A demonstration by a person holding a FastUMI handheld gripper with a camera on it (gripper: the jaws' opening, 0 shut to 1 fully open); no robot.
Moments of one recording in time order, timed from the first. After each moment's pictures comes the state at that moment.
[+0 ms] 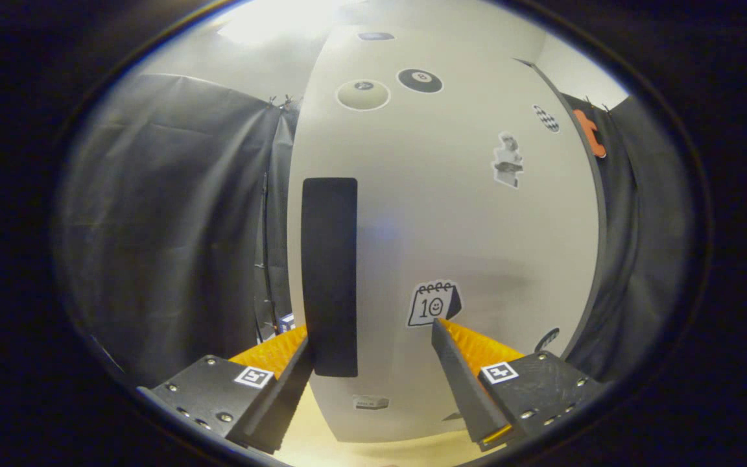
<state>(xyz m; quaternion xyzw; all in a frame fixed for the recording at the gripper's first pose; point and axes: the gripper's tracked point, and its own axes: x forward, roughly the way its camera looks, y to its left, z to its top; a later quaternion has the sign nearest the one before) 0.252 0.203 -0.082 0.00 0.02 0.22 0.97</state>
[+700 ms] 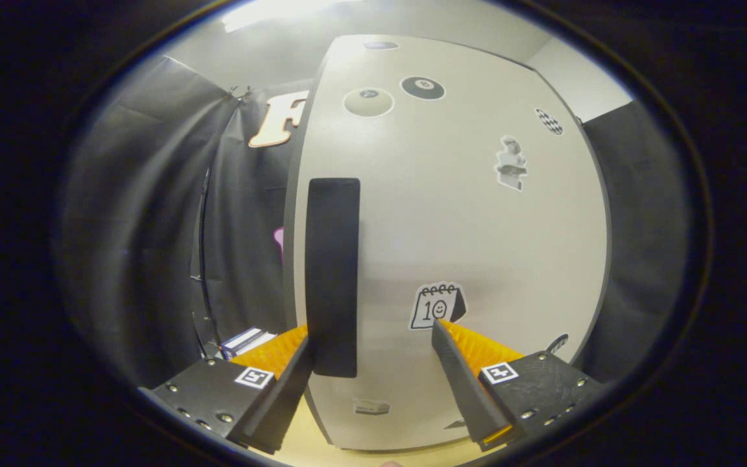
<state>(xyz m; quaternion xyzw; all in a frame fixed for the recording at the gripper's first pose) 0.256 0.207 -0.079 0.00 -0.01 0.09 1.00</state>
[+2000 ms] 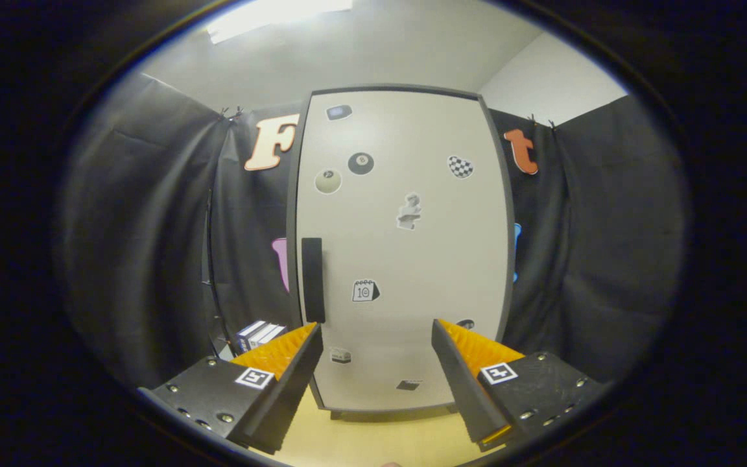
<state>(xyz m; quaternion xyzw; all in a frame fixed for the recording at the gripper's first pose) 0.102 0.103 -0.036 0.01 0.00 0.06 1.00</state>
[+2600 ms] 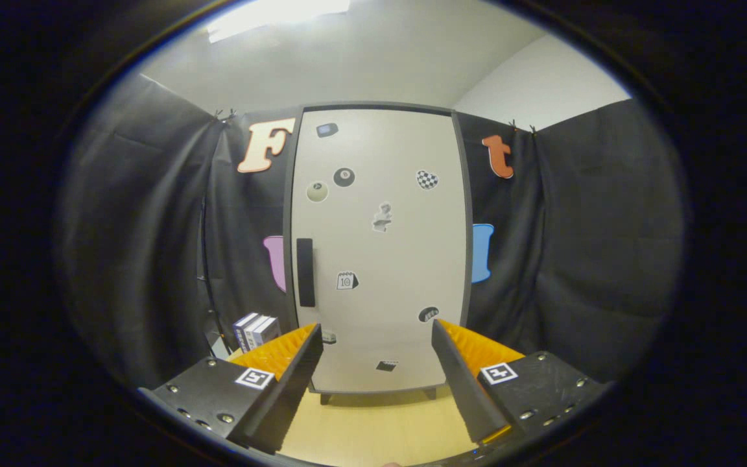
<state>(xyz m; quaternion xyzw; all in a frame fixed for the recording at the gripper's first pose) 0.034 0.077 -0.032 0.00 0.01 0.03 1.00</state>
